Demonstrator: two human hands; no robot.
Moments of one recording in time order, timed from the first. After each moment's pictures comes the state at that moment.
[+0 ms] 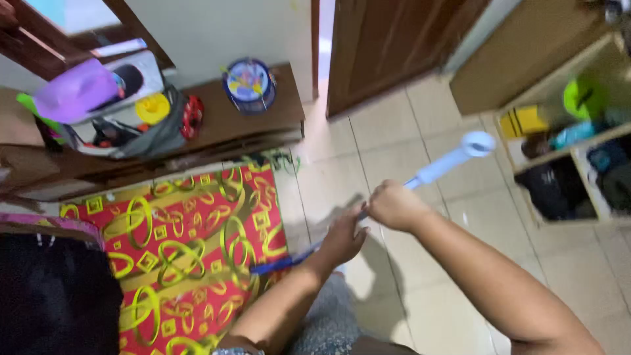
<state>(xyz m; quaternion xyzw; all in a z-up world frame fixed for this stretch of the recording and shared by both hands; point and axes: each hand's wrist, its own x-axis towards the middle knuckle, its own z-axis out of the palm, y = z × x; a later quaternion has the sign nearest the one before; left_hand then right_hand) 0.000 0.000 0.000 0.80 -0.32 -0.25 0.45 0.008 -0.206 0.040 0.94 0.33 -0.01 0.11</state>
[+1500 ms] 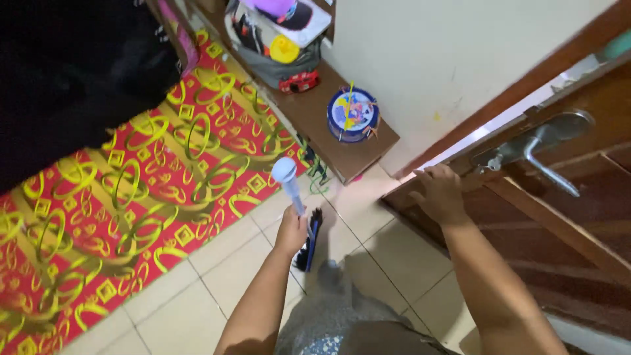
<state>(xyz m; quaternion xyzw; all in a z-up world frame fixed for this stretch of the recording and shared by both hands) 0.174 -0.145 -0.081 0.80 0.34 0.06 0.48 0.516 -0.401 -0.014 0.90 0.43 0.01 0.07</state>
